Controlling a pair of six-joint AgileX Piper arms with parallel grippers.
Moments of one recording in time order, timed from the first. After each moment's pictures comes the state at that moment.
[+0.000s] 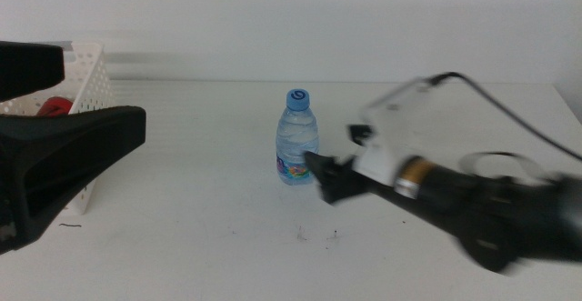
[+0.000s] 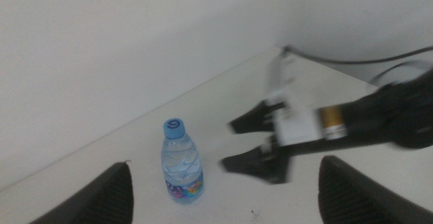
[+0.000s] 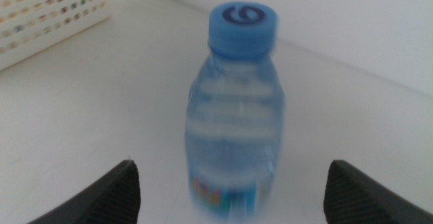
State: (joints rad) left arm -0.68 0.62 -0.93 -0.08 0.67 0.11; right arm 0.63 1.74 -0.77 -0.02 -0.52 -0.02
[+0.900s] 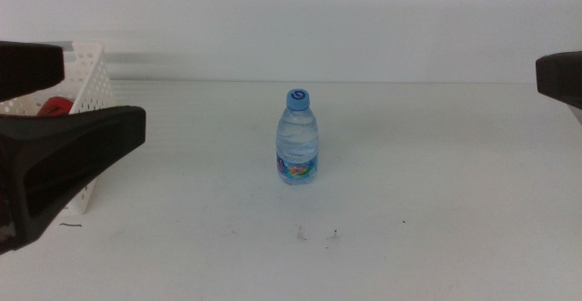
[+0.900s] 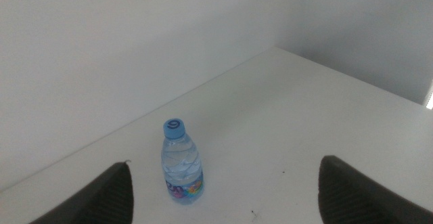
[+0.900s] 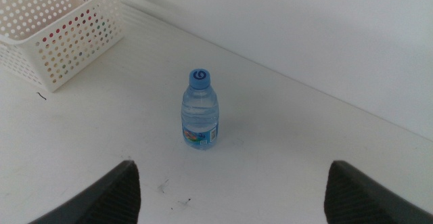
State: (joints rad) left arm -0.68 0.62 -0.93 -0.08 0.67 0.11; right arm 0.63 0.83 -1.16 -0.09 0.88 0.04
